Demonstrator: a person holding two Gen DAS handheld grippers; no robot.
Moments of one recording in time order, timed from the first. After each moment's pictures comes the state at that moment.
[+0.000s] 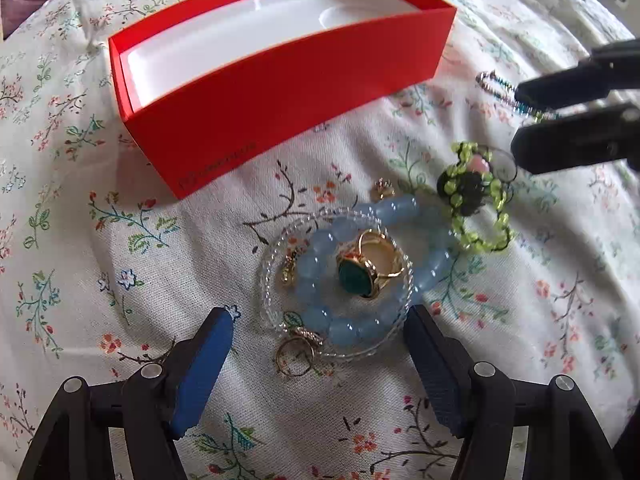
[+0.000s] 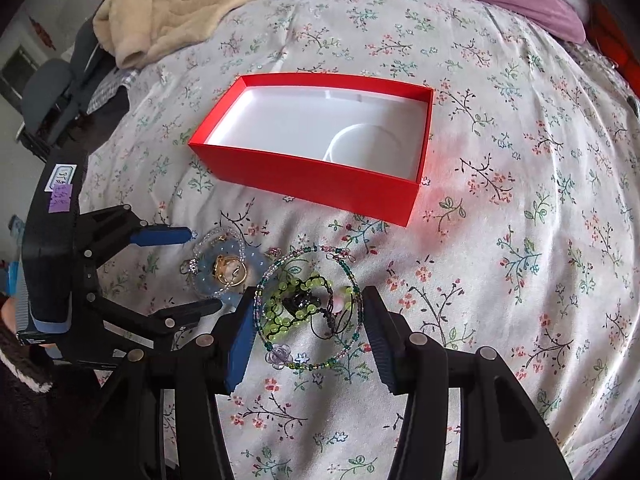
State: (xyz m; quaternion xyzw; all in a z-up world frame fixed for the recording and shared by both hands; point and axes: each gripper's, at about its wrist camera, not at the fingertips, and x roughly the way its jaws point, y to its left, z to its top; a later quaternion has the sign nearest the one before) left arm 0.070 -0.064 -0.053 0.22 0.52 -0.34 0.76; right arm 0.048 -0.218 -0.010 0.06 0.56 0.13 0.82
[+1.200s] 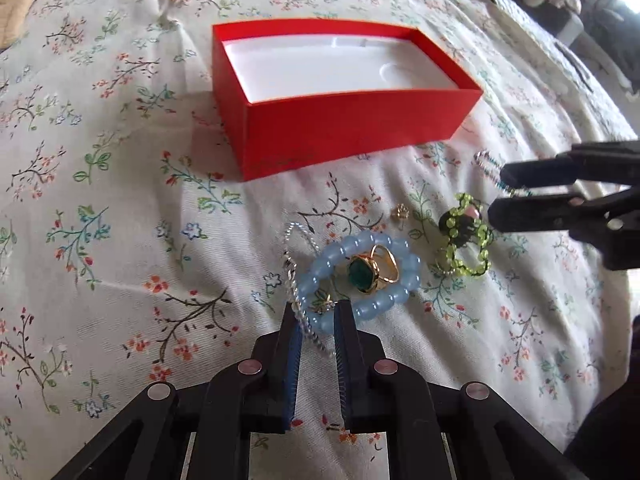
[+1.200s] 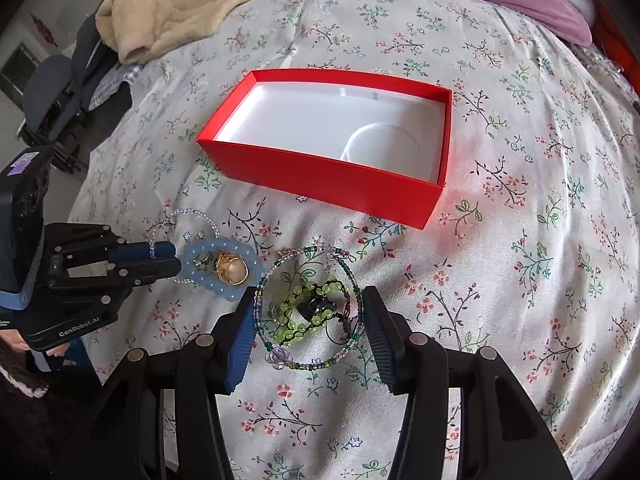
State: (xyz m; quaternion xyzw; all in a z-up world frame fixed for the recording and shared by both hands) left arm 0.072 -0.009 -0.023 0.08 0.53 -0.33 0.78; right arm 0.048 -0.205 -0.012 0.06 0.56 0.14 0.81
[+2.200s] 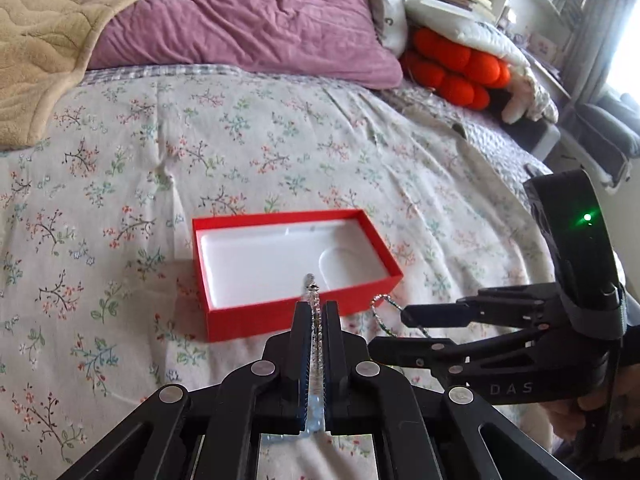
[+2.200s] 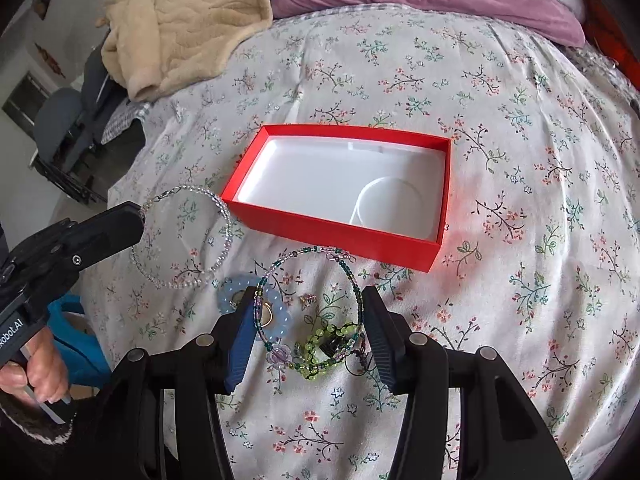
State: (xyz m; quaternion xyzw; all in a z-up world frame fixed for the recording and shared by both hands) left arm 0.074 -0.032 0.078 -0.01 0.41 -0.32 0.85; right arm 0.059 -0.214 0.020 0.11 0.53 0.14 0.83
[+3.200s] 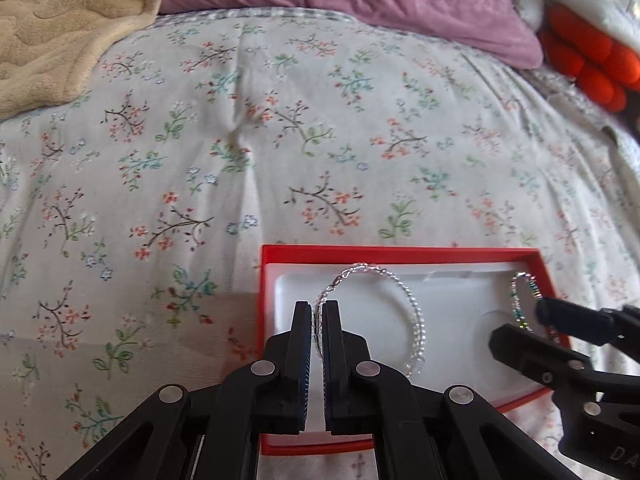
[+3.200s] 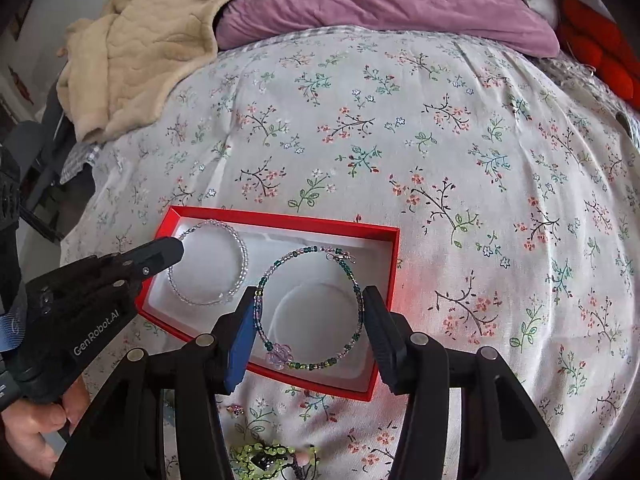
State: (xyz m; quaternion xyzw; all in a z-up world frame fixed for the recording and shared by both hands) left arm 0.176 -0.077 0.000 0.01 0.47 -0.15 0.87; right arm 0.136 -0.241 -0.001 0.10 0.49 0.07 0.86
